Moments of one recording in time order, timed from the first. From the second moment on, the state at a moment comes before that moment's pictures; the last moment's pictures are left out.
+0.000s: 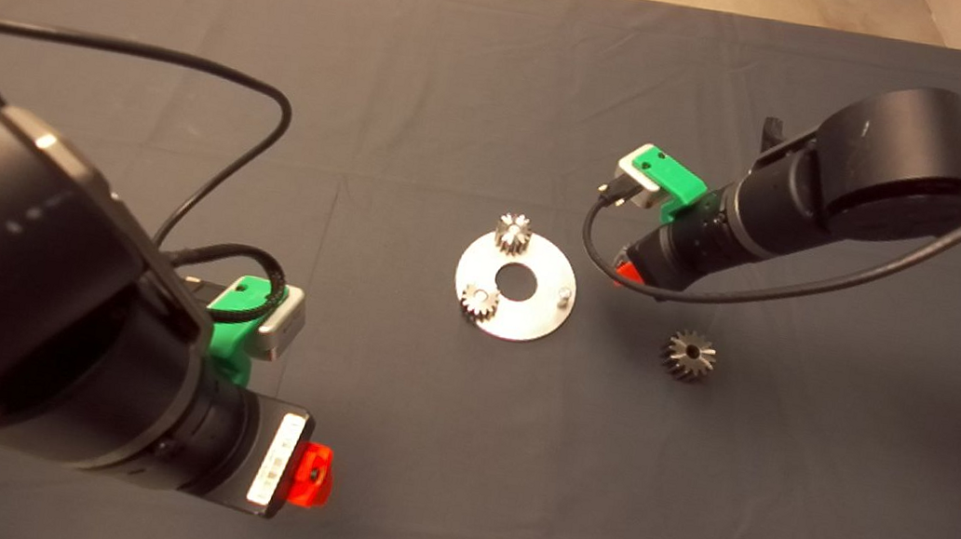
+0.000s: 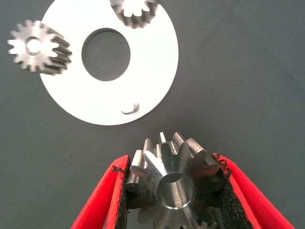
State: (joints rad) left arm -0.63 2.46 -0.37 0.03 1.53 -1.95; right arm 0.43 2.50 -0.93 -0.46 -1.33 0.88
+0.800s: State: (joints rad) left arm -0.63 2.46 -0.37 0.03 1.53 -1.95; right arm 0.39 2.62 -1.00 -0.47 -1.32 0.88
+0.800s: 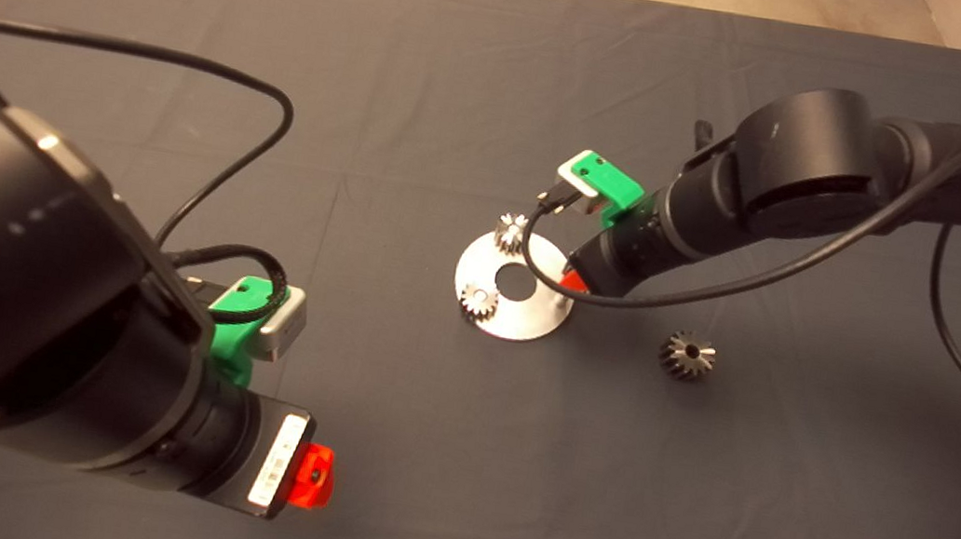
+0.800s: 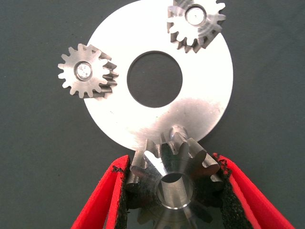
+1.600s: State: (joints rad) left arm -0.63 2.46 -0.37 0.03 1.53 -1.95; right arm 0.35 2.65 -1.03 -0.51 -1.33 0.89
